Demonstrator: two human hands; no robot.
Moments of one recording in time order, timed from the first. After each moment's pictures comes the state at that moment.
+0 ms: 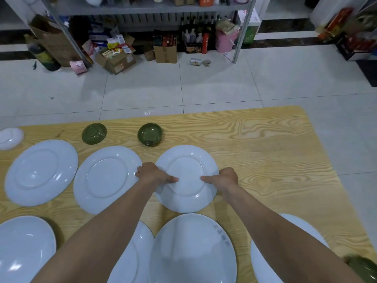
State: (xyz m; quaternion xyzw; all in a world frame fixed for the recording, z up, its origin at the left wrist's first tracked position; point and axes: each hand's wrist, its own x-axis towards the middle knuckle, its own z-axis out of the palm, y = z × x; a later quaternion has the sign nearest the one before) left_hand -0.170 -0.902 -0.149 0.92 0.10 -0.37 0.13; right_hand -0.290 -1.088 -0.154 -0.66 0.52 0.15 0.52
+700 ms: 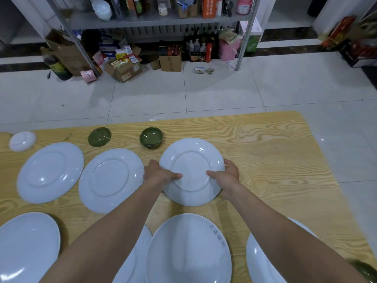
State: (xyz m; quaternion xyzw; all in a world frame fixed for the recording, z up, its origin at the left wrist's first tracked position) left_hand -0.188 -0.916 -0.144 0.86 0.18 -0.29 0.37; right_hand -0.294 -1.099 -0.147 -0.57 0.50 0.01 0.65
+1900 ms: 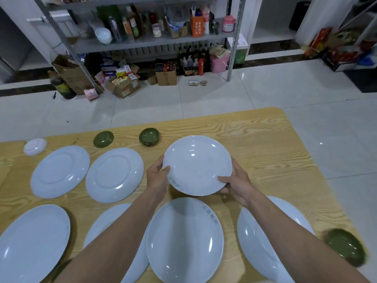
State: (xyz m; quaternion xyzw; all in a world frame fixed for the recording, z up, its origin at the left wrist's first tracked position) left_hand -0.275 -0.906 -0.109 0.67 0.07 -0.22 0.71; right_hand -0.398 -1.116 -0.114 -0.50 0.35 0.01 0.79
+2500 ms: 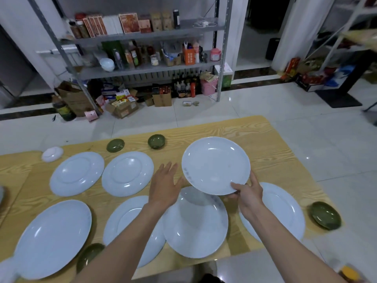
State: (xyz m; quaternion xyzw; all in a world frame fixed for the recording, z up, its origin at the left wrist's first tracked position) left_hand -0.343 -0.839 -0.061 0.93 -0.27 -0.10 0.23; right_hand -0.490 -1.037 -0.058 -0.42 0.42 -0.20 0.78
